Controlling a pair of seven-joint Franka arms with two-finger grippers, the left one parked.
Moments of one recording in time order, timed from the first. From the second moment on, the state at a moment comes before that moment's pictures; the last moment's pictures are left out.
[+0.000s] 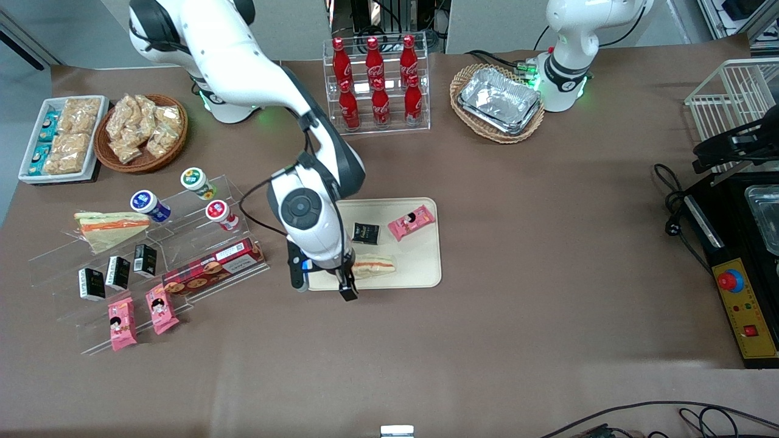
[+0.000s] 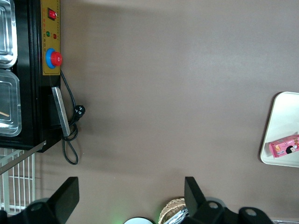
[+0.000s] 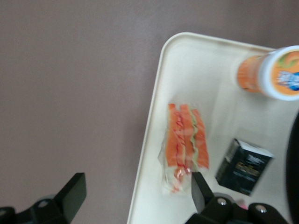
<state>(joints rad) 0.78 0.67 -0.28 -1.45 0.26 2.22 1.81</state>
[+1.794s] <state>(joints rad) 0.29 0.08 -0.21 -1.52 0.09 1.44 0.51</state>
